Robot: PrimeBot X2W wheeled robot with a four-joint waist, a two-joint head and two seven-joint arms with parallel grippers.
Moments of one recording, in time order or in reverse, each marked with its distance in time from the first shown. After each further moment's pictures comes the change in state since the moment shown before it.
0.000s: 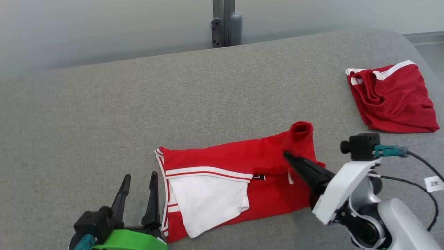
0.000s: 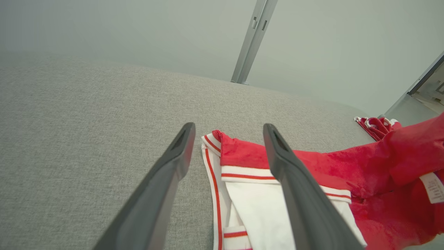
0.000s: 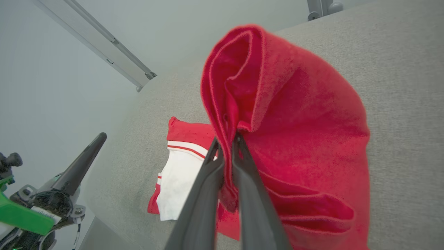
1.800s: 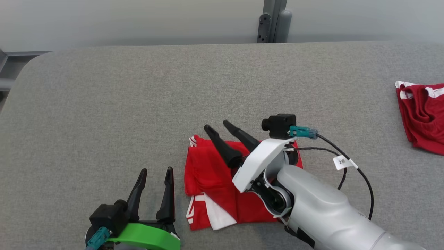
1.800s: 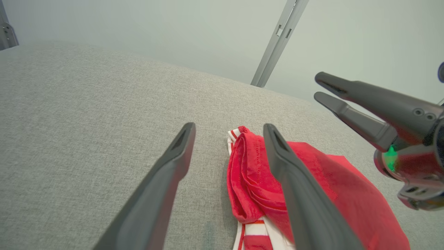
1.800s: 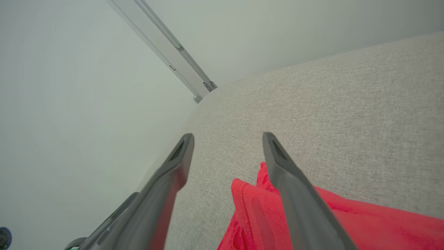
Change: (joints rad) left arm -0.052 -0.042 -0.043 0.062 -0.007 -0.032 -0.016; right arm -0.527 0.224 0.585 0.700 0.287 0.000 -0.591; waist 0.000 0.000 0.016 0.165
